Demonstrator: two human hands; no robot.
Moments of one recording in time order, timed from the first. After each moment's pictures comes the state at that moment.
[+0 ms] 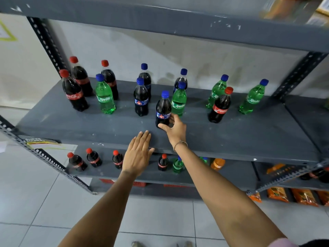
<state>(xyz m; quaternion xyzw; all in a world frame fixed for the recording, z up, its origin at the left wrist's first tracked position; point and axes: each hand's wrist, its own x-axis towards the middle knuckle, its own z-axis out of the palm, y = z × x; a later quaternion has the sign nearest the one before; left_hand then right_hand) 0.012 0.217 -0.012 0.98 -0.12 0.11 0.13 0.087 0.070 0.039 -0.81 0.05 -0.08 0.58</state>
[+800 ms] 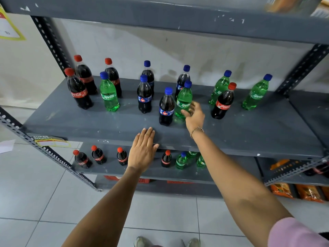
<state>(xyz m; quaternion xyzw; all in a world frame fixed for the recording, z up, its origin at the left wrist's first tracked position) 0.010 0.218 -0.014 0.98 -0.12 0.12 0.13 0.118 0.028 0.045 -0.79 0.11 -0.14 0.59</state>
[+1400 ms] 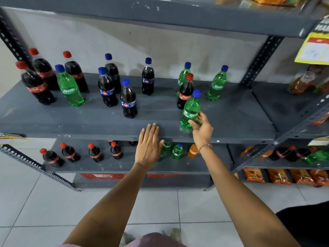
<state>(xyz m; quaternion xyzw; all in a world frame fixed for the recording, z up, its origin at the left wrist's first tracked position) -0.009 0.073 -0.011 0.98 -0.14 0.10 0.13 0.032 -0.122 0.030 -0.80 0.12 -0.20 0.56</state>
